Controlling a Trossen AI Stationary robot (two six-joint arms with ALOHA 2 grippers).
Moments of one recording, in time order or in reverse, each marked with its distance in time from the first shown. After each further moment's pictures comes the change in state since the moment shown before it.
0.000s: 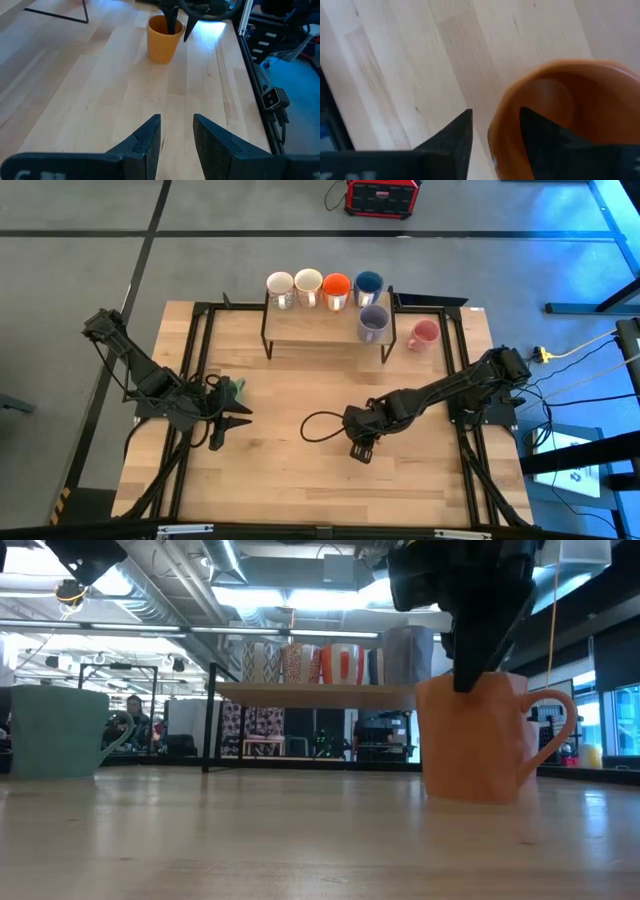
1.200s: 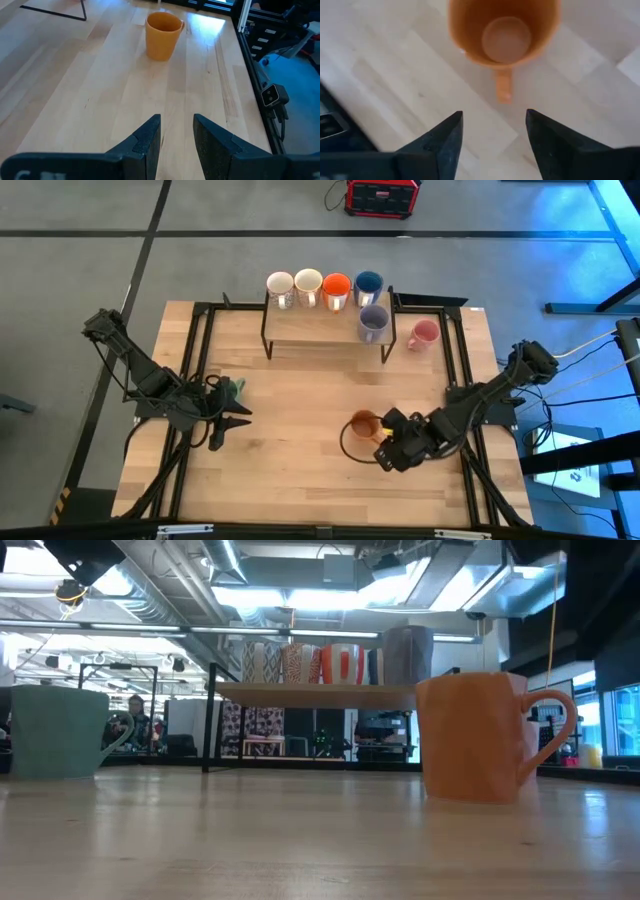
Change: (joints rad) left arm 0.000 0.000 0.000 -0.009 0.012 0.001; right arm 0.276 -0.223 -0.097 -0.174 0.275 0.709
